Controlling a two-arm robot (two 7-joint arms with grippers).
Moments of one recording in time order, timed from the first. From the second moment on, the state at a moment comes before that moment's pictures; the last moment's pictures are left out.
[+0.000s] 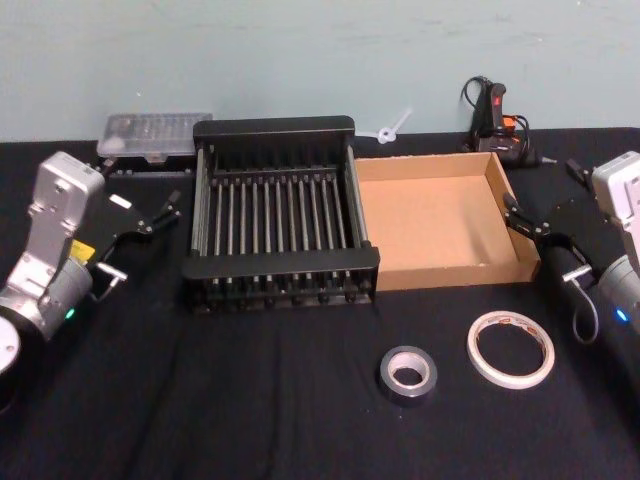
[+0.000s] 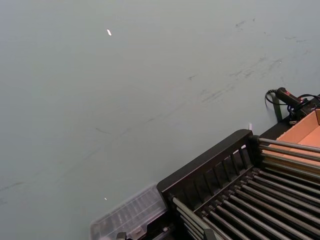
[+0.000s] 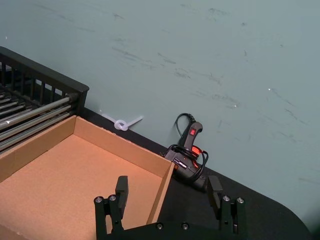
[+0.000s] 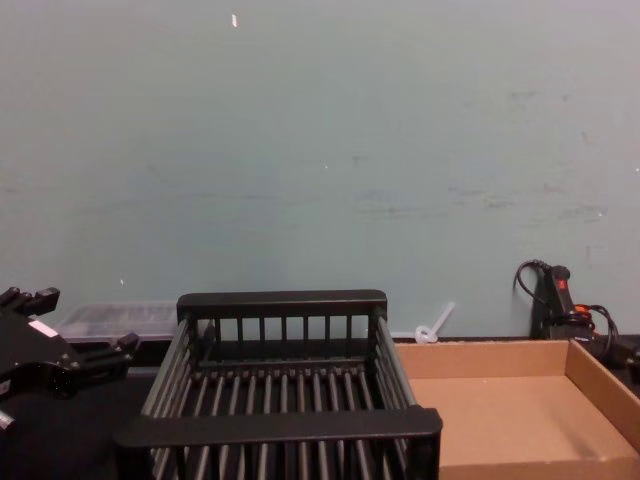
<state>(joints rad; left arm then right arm) -0.20 0.60 0.45 -1.41 -0.25 -0.12 0.03 0.20 0.60 -0.45 -1.41 0.25 -0.12 -0.03</state>
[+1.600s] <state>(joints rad) -0.20 0.60 0.45 -1.41 -0.25 -0.12 0.03 0.19 0.60 -0.42 -1.44 0.27 -0.11 0.00</state>
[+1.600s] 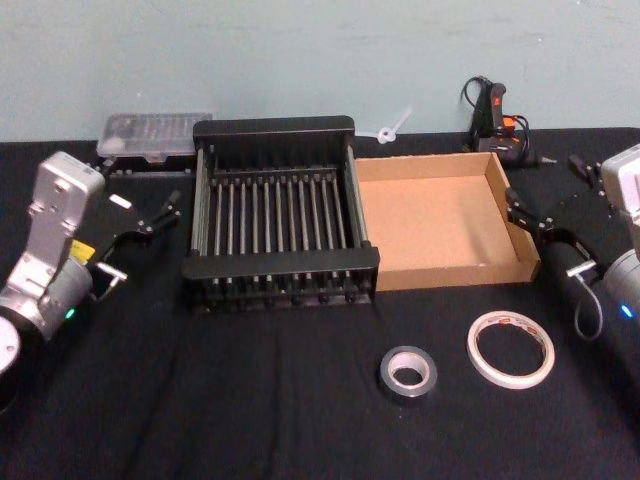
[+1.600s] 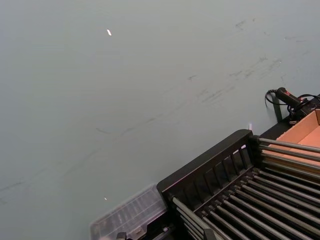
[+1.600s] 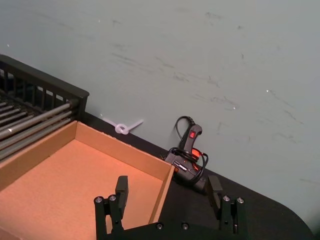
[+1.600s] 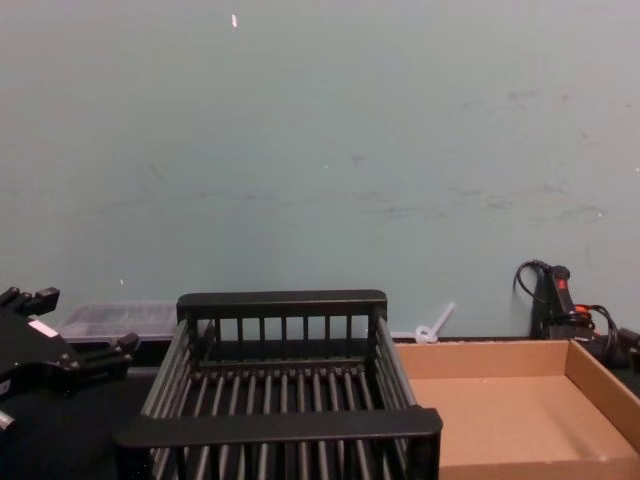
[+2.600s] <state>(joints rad) -0.20 0.60 0.45 -1.41 -0.25 -0.12 0.03 -0.04 0.75 -0.22 -1.74 0.53 0.08 0.27</state>
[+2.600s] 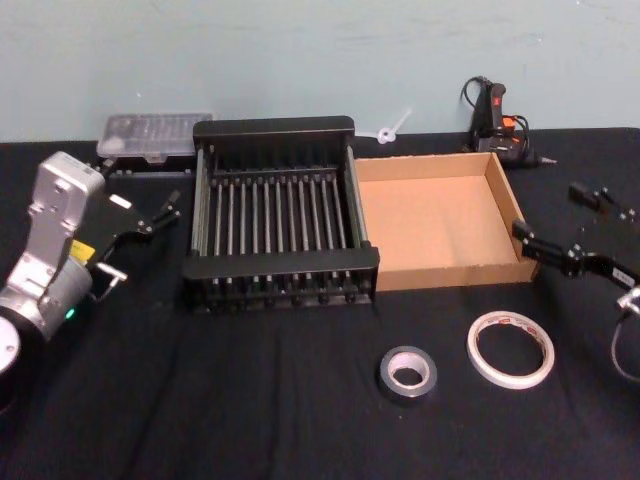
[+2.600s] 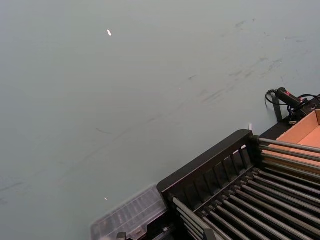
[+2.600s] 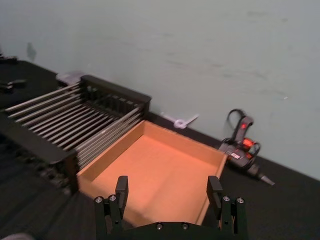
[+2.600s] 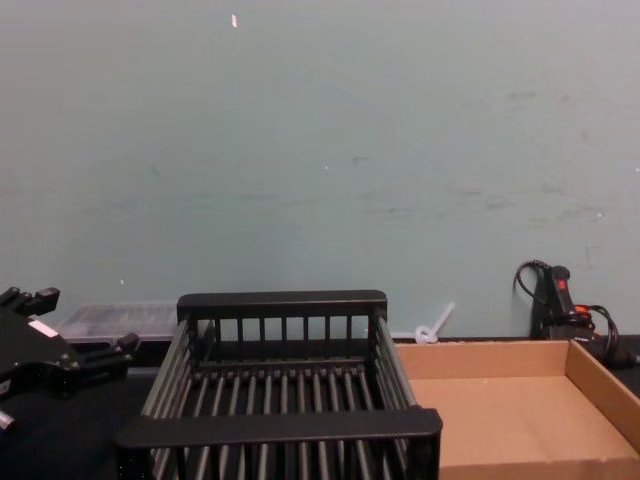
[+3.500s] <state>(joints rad) -0.20 0.60 0.45 -1.41 -0.25 -0.12 0.03 -0.14 0.84 -0.23 -1.82 0.58 0.27 0.45</state>
